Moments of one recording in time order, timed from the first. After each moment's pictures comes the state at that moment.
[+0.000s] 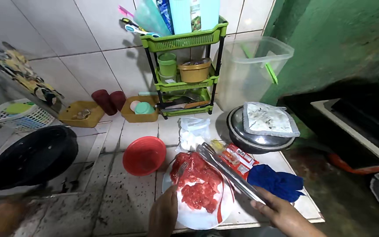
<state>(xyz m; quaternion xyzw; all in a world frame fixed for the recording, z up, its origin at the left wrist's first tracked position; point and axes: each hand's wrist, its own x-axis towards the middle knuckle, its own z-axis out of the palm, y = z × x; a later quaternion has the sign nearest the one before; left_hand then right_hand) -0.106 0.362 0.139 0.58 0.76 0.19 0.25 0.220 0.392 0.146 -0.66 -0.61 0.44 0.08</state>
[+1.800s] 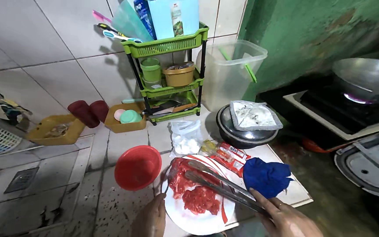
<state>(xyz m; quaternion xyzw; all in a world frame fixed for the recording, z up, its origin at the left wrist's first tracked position) -0.157 0.371 0.169 0.62 0.73 0.12 0.27 0.175 0.327 0.159 -0.67 -0.73 0.05 0.11</state>
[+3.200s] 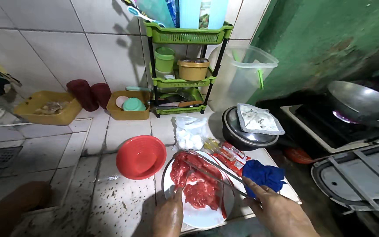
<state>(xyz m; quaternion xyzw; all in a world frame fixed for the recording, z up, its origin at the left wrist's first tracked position) -0.127 0.363 0.124 0.70 0.70 0.06 0.15 0.129 0.359 0.196 -0.71 -0.70 0.06 0.00</state>
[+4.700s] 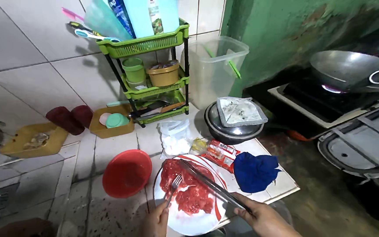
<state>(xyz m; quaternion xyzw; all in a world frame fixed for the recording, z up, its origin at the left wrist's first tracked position) -0.152 0.372 0.134 0.60 0.67 0.17 0.40 0.164 0.351 0.158 -0.70 -0.58 0.42 0.01</state>
